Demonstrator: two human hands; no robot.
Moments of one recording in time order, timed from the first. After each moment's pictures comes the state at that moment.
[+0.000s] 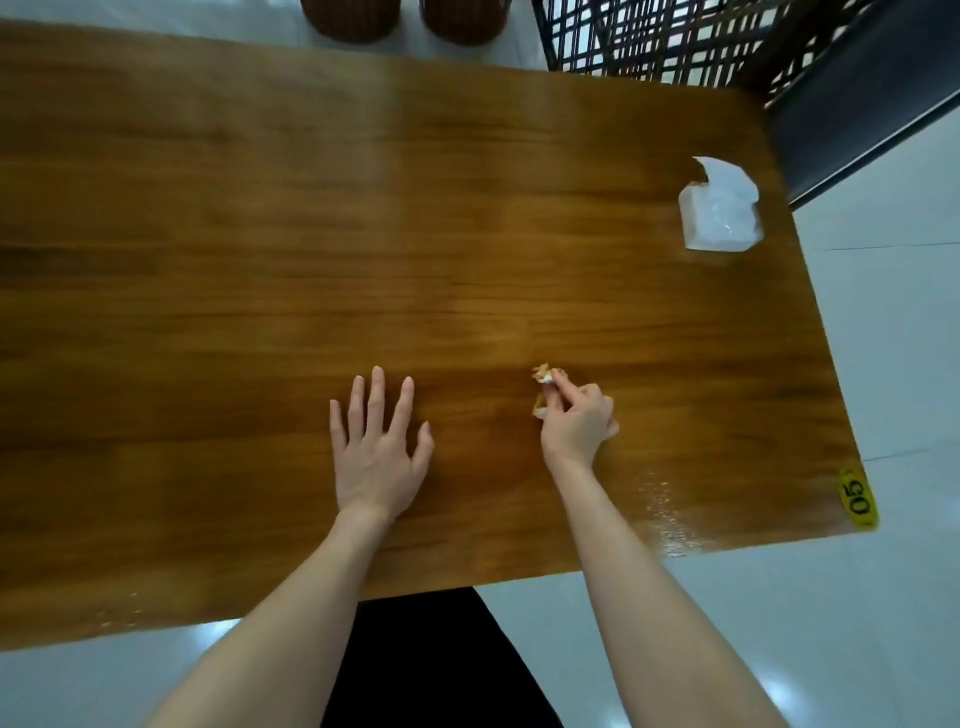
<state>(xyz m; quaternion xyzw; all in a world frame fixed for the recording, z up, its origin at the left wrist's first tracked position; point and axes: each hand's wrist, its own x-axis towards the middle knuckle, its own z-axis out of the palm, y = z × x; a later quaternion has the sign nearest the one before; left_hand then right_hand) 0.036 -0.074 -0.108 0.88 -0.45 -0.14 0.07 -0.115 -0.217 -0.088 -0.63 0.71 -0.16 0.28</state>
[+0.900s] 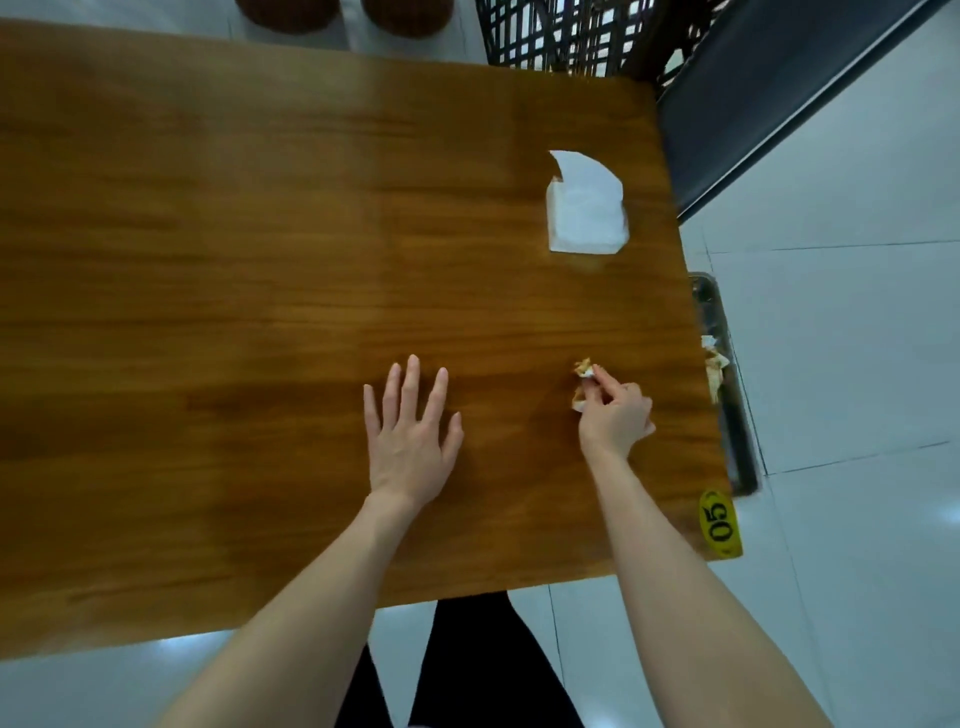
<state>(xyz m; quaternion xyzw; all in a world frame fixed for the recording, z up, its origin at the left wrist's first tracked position) -0.158 -0.240 -0.097 0.85 -0.49 -0.15 0.10 -0.316 -0.384 -0.086 -0.57 0.76 -0.16 0.27</state>
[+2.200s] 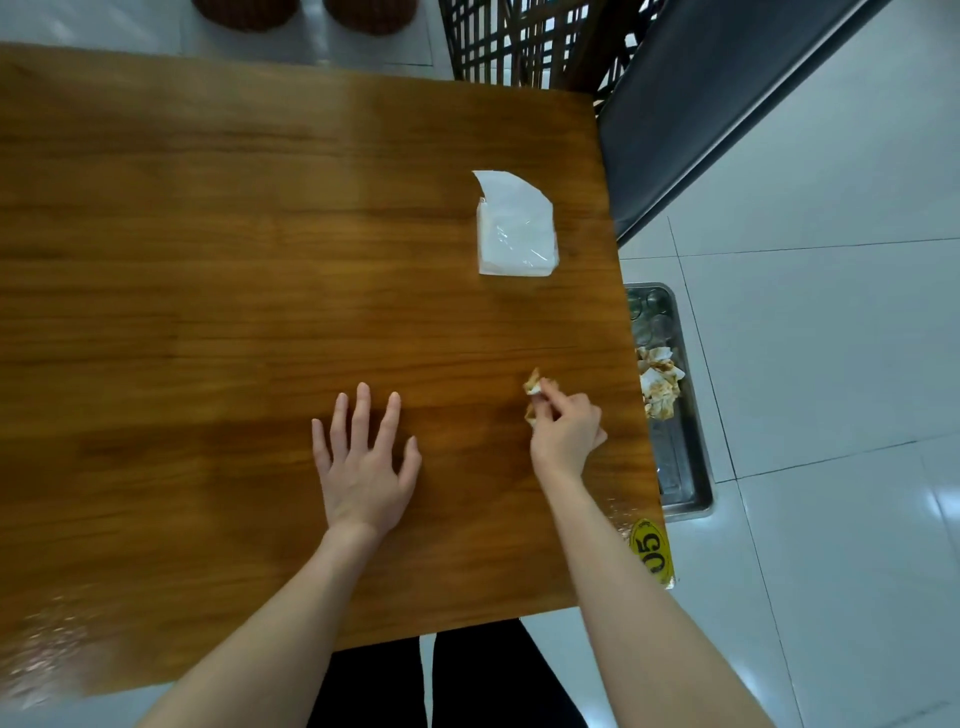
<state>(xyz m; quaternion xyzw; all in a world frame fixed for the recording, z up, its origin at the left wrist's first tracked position) -0.186 -0.273 -0.102 0.88 -0.44 -0.16 0.10 -0.334 -0.420 -0.083 -0.61 0.71 -0.15 0.32</state>
